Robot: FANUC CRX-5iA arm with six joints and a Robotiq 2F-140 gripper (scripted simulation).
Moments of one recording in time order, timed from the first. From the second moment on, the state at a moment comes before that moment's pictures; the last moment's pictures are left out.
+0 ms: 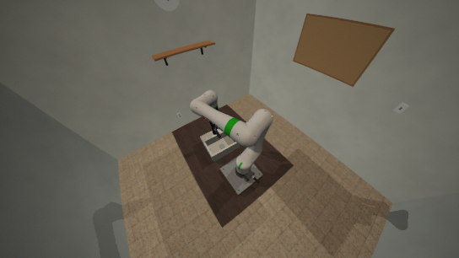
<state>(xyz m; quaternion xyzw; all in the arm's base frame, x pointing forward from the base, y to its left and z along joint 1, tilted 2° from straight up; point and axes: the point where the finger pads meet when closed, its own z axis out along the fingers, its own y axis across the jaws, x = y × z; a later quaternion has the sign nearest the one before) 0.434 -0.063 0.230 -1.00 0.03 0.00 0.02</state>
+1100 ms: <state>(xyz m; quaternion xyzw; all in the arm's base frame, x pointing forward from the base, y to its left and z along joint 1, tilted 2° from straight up) 0.435 -0.056 0.231 -1.00 0.09 0.00 0.02</state>
